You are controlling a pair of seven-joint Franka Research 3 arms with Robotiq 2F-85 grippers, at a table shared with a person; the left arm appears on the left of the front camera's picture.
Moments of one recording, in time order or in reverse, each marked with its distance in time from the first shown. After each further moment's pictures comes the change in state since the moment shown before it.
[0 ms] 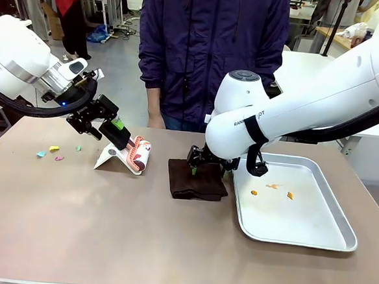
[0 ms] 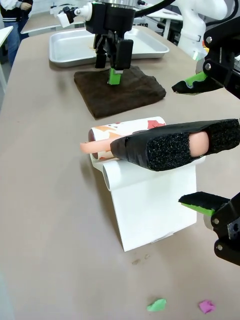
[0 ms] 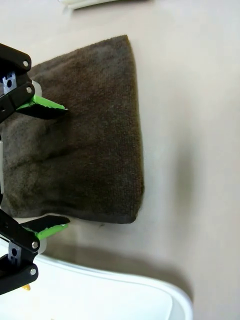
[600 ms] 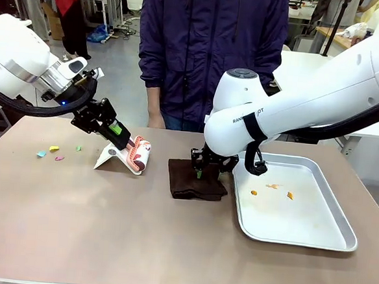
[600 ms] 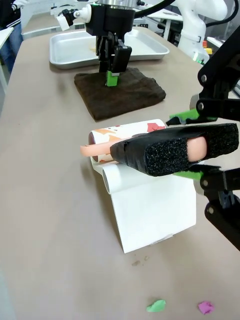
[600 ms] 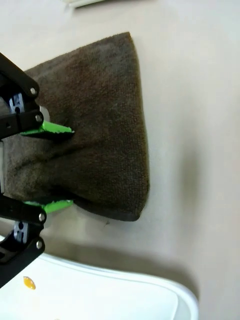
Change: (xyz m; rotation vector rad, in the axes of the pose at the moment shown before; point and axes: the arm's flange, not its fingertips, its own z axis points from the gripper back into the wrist) left arm -0.001 -0.003 0.002 -0.003 -0.004 -0.002; right arm 0.002 0.002 0.003 -0.014 0.024 -0.006
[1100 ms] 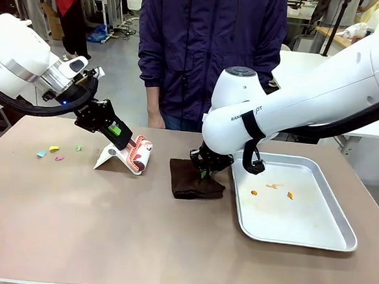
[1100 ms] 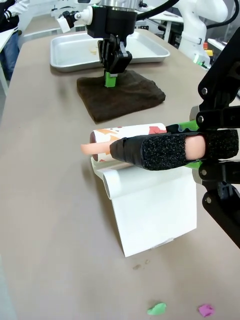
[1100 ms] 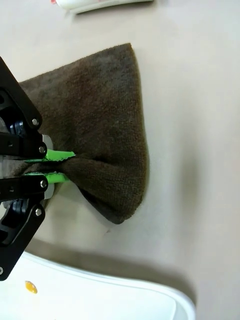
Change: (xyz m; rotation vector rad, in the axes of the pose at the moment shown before) left arm 0.000 -0.003 0.000 -0.009 -0.005 0.002; right arm 0.000 0.005 0.002 0.011 0.000 0.000
